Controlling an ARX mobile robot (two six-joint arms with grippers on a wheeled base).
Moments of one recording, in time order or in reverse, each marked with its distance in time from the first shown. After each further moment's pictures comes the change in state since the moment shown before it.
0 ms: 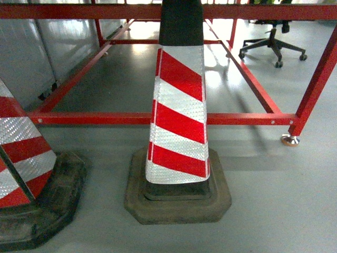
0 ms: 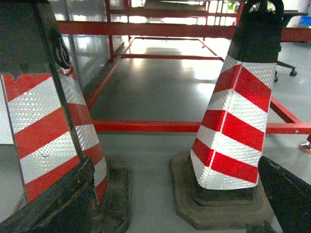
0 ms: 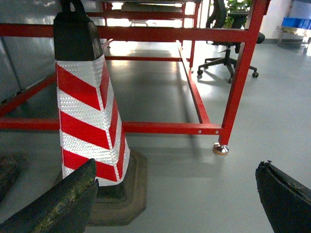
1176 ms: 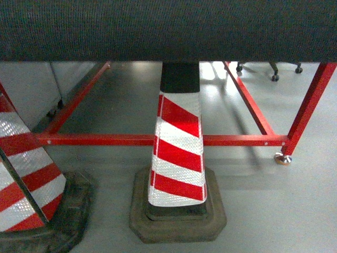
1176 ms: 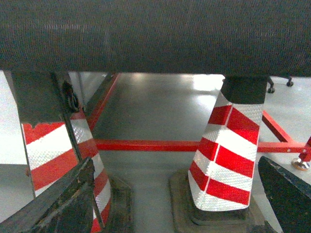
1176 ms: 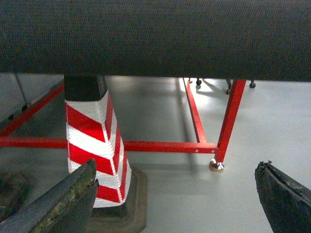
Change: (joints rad) left arm 0.000 0.000 0.000 0.000 -0.002 0.000; right arm 0.000 0.000 0.000 -0.002 -0.002 -0.003
